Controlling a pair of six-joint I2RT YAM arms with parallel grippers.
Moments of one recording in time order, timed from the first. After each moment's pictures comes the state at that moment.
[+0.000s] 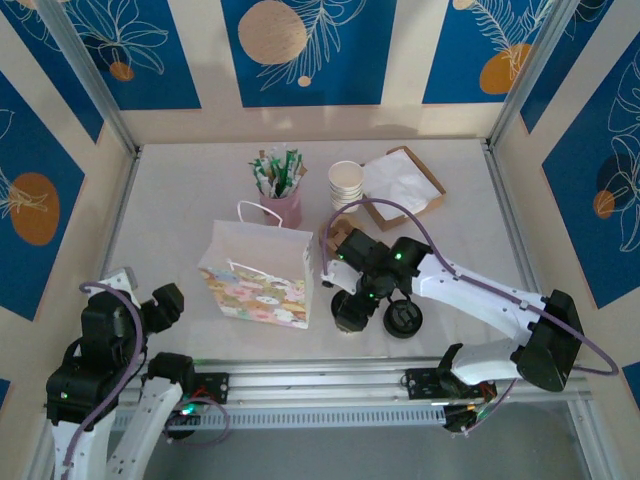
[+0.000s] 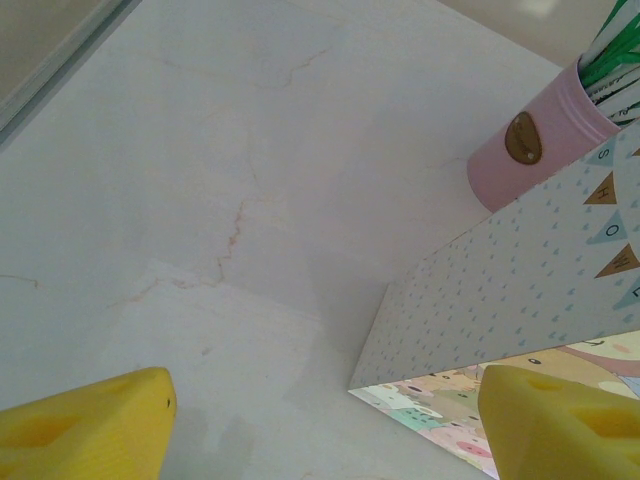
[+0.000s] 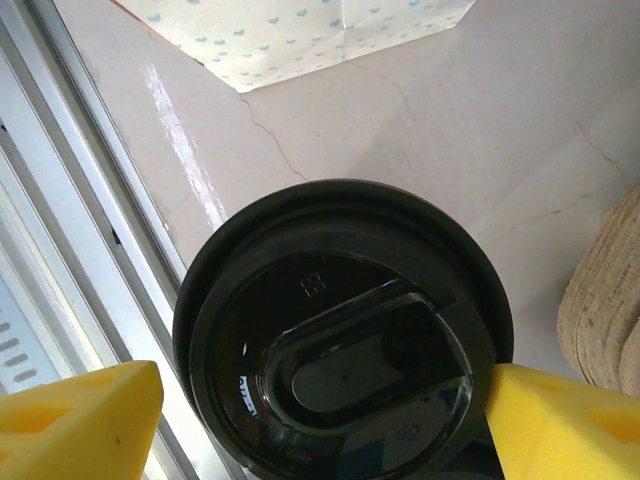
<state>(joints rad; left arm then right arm) -0.17 0.32 0.95 -1.28 -0.17 -0.53 0.92 1.30 1.08 -1.07 -0.12 -0.19</state>
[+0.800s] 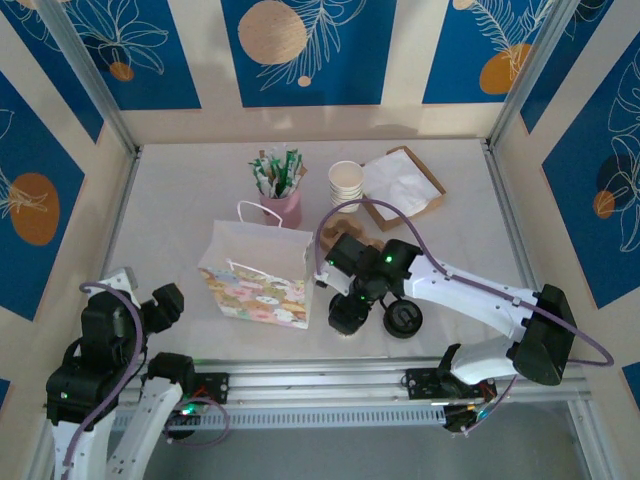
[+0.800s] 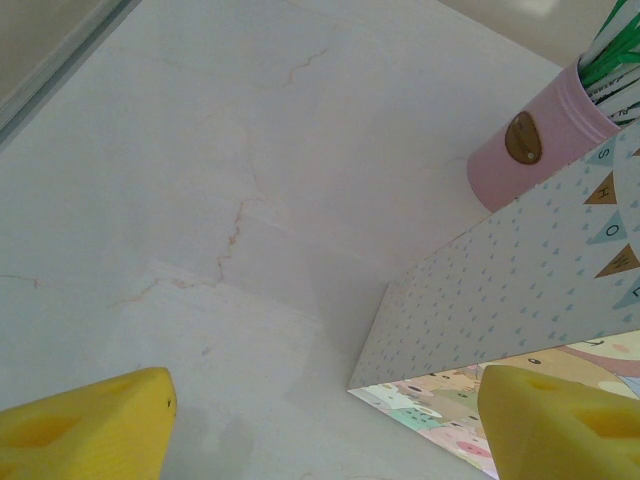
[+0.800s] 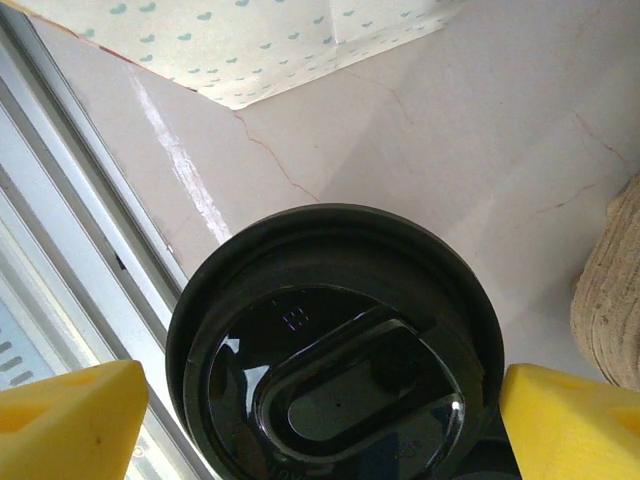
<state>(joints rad) -0.17 0.32 0.95 -1.28 -0.17 -0.53 0.98 1.34 1.11 -1.08 -0.06 -0.06</state>
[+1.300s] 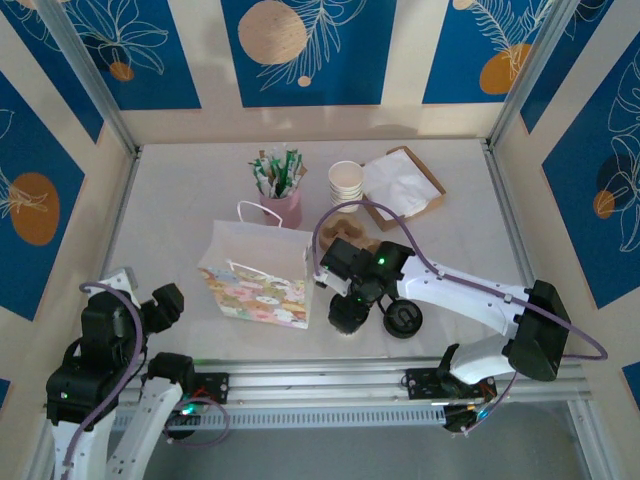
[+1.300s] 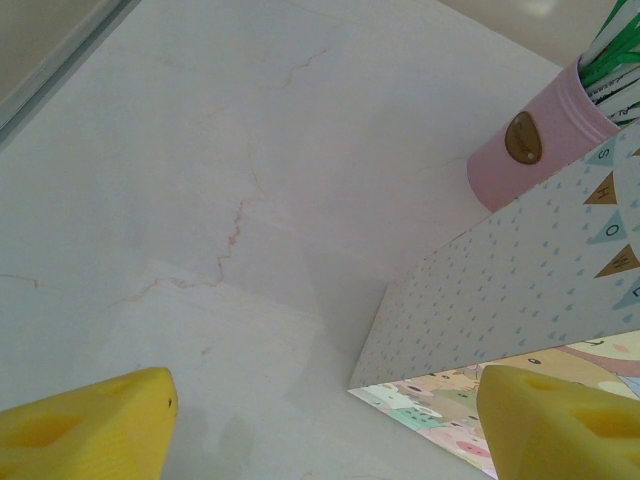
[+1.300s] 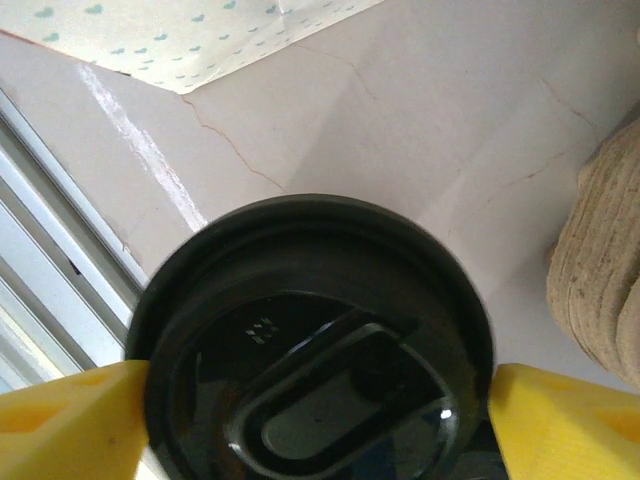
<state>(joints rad) -0.17 0.32 0.95 -1.28 -0.17 -0.53 1.01 1.37 1.11 -1.09 0.03 0.00</state>
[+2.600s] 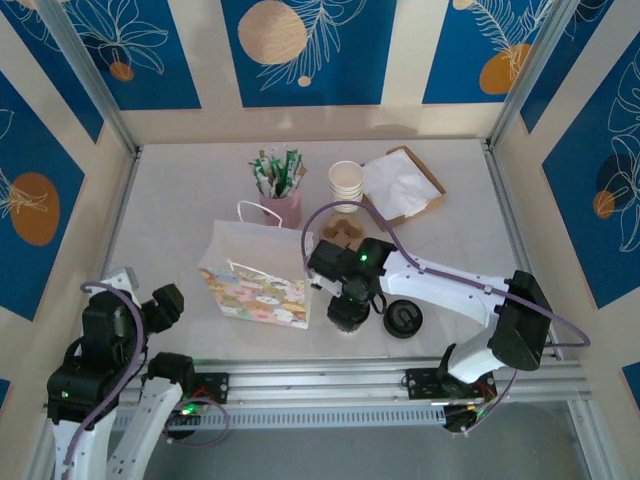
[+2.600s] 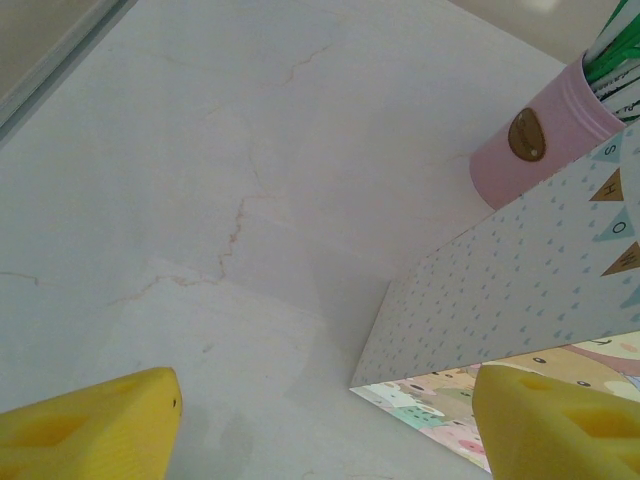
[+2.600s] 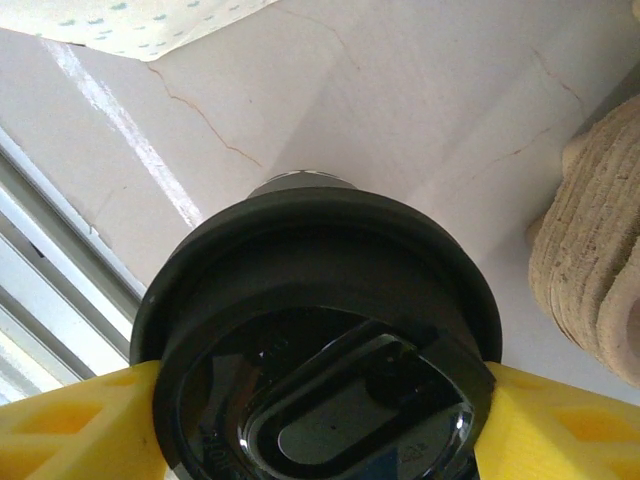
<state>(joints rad) -0.17 0.32 0.94 -1.28 -0.17 -0.53 1.04 1.48 1.20 -1.19 0.10 0.02</state>
